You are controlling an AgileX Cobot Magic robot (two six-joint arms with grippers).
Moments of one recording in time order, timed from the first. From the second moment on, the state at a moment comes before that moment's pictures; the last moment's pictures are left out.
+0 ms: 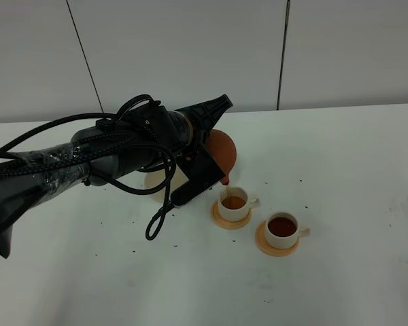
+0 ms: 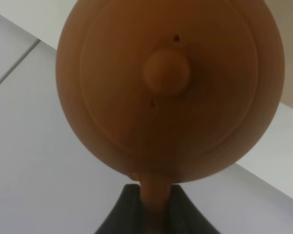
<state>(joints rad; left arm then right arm) -0.57 2.09 -1.54 0.84 0.29 1.49 0.01 -0.01 -0.49 0.38 1.10 -0.26</state>
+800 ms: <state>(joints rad) -0.57 2.09 -1.54 0.85 0.27 1.51 0.01 -0.01 -0.49 0.38 1.10 -0.26</state>
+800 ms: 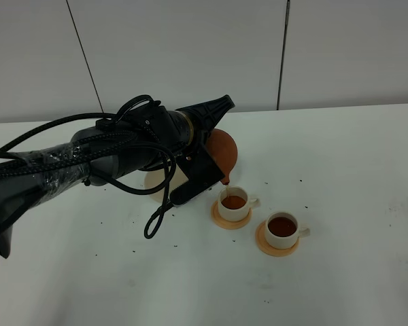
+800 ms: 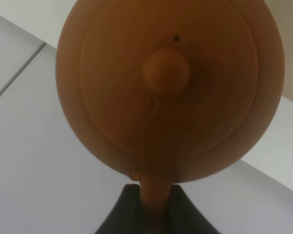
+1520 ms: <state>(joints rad) -0.57 2.09 -1.53 0.85 0.23 1.58 0.01 -0.01 -0.49 0.38 1.10 -0.26</state>
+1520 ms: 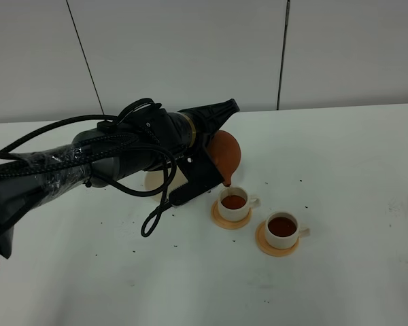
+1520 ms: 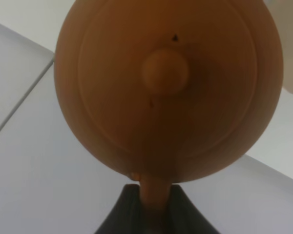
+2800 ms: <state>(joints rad) -0.59 2.09 -1.53 0.85 0.20 1.60 0.01 -0.01 -0.49 0.38 1.10 -0.26</state>
